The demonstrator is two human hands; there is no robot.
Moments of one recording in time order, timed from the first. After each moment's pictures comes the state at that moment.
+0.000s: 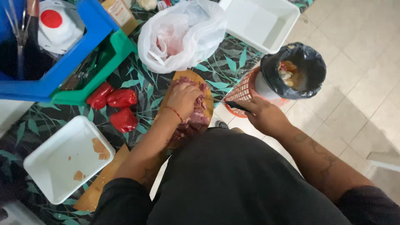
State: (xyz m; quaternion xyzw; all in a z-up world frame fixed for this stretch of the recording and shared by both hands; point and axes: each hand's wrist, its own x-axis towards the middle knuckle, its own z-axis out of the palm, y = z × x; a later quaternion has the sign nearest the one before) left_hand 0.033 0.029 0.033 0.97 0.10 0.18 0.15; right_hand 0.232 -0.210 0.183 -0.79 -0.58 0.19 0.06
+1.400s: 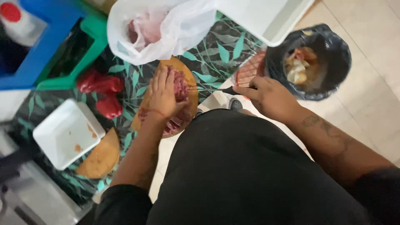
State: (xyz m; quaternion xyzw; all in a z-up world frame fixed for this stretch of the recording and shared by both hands) left_hand 0.070 -0.010 0.110 0.91 0.39 -0.06 0.11; right_hand 0.375 -0.204 0.145 -0.65 -0.74 0.06 0.15
